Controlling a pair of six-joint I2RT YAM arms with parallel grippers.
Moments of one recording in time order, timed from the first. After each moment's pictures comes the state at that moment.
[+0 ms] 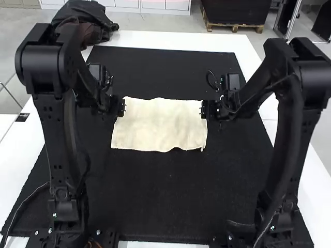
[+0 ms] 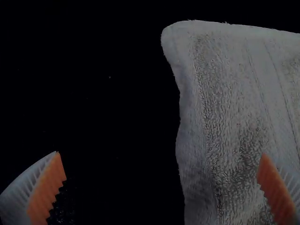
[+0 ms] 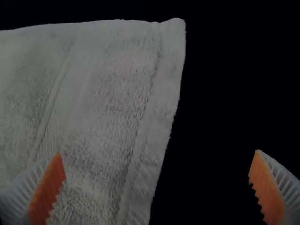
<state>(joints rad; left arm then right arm) 0.08 1.90 0.87 0.28 0.14 0.09 0.20 1.91 0.84 0.35 -0.08 0.07</state>
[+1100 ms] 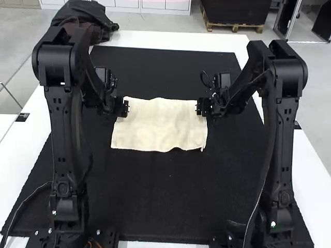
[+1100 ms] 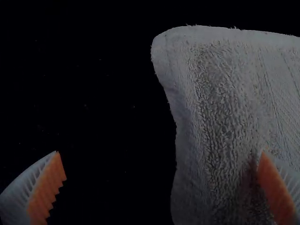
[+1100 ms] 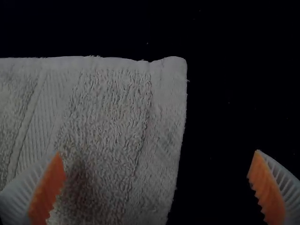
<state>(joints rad) 0.07 2.06 0.98 0.32 0.14 0.09 0.21 2.16 1.07 0.37 -0.07 0.07</state>
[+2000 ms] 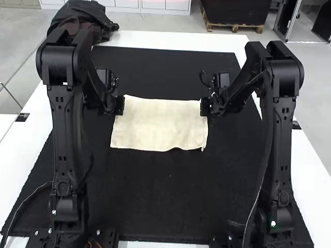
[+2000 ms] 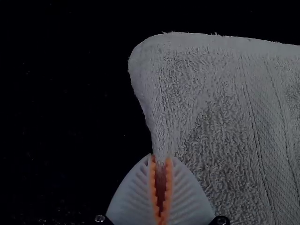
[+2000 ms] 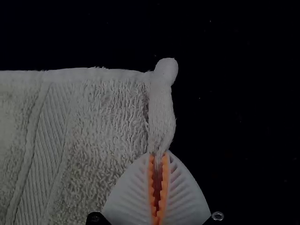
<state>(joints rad) 0.06 2.12 1.00 0.40 0.16 0.09 0.20 2.19 1.11 0.38 -0.10 0.07</state>
